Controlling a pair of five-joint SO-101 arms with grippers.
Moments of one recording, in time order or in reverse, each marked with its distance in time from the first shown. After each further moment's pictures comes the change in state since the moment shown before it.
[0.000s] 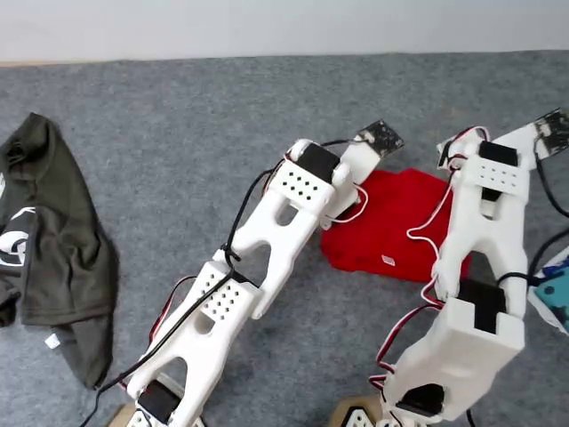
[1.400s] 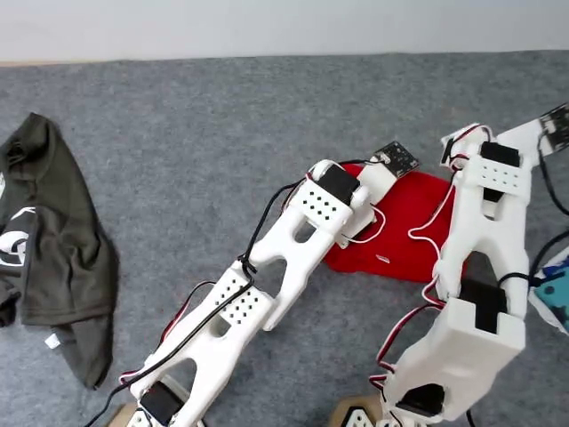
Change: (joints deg) left arm 4.6 9.4 -6.4 0.4 5.1; right arm 0.6 0.0 0.0 -3.3 0.0
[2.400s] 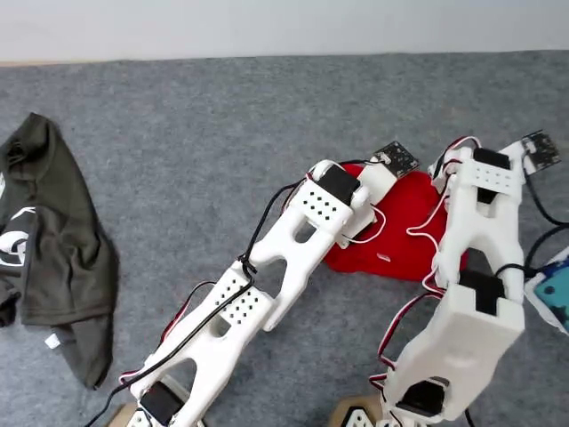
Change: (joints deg) left arm 0.0 0.0 0.0 0.0 0.0; right arm -0.1 6.2 0.0 5.5 0.0
